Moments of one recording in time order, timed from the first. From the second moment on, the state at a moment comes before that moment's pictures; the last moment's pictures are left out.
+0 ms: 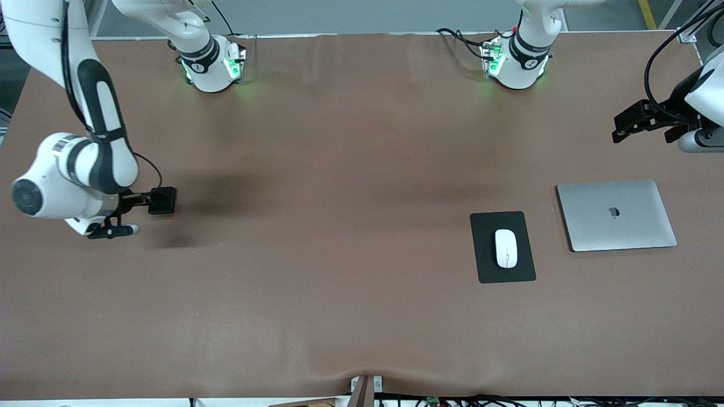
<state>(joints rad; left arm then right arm) 0.02 -0.02 -0.09 -1.55 0.00 1.49 -0.05 0.23 0.40 -0.45 -1.93 0.19 1.95 -0.45</state>
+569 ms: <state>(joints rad) 0.02 -0.02 -0.09 -1.55 0.00 1.49 -0.05 0.21 0.40 -0.48 -1.54 0.17 1.77 -0.55</state>
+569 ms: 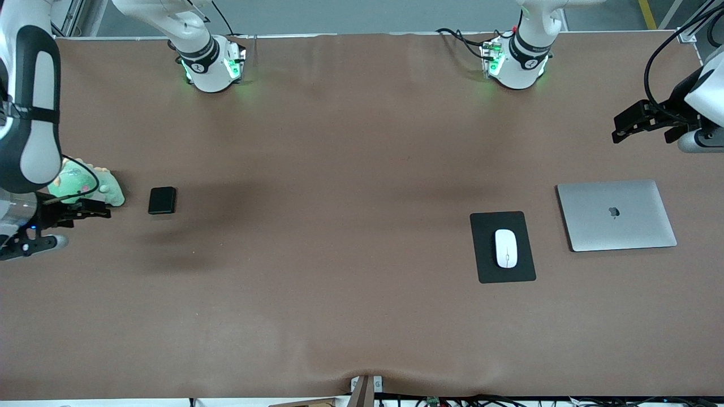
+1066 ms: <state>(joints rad) 0.02 -0.02 -0.09 -1.55 0.00 1.49 -0.05 0.20 0.44 -0.44 -1.29 0.10 1.83 -0.55</state>
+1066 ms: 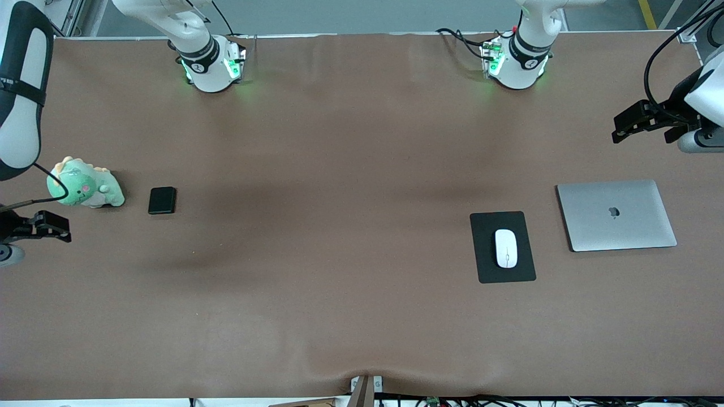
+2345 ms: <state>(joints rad) 0.02 -0.02 -0.10 -1.54 0.00 1.49 -0.05 0.04 0.08 -0.14 -1.49 0.05 1.53 -0.04</state>
